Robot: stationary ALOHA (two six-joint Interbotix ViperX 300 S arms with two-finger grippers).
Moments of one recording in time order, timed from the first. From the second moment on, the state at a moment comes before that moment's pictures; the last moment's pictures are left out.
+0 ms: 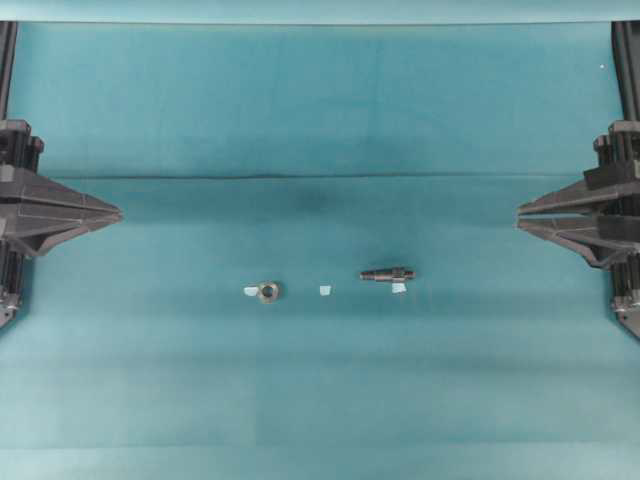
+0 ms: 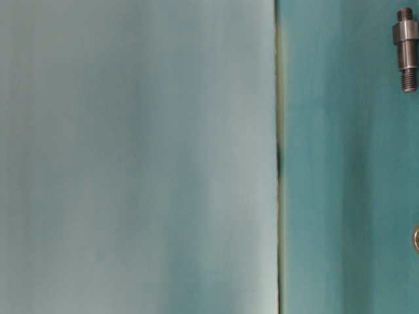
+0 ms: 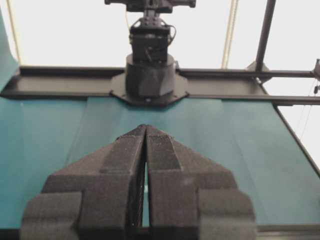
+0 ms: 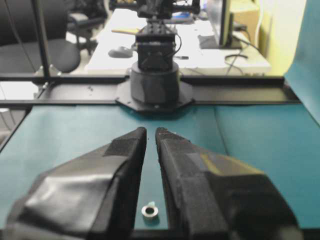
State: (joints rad) left arm 0.00 -0.96 1.17 0.00 -0.29 0.00; right arm 0.00 -0.97 1.18 0.00 -0.29 0.01
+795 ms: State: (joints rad) left arm 0.01 -0.58 0.88 0.02 0.10 -0.11; right arm -0.06 -0.89 1.08 0.06 0.08 0.12
